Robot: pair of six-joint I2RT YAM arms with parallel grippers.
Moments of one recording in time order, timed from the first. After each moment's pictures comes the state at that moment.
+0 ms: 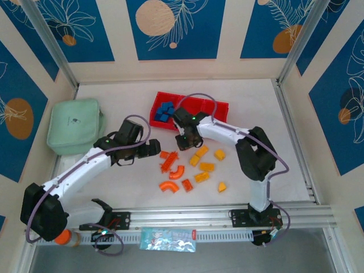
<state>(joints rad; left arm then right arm) -0.55 1.19 0.89 -0.68 0.08 -0.66 0.72 1.90 1.46 -0.85 0.00 0.27</state>
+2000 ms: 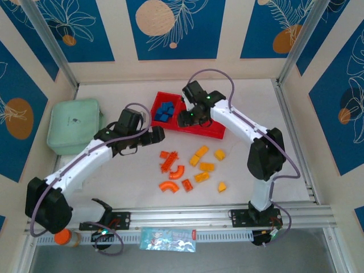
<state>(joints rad) -0.52 1.25 0.99 -0.61 0.14 -0.66 0.62 1.85 1.67 -0.95 -0.07 0.30</state>
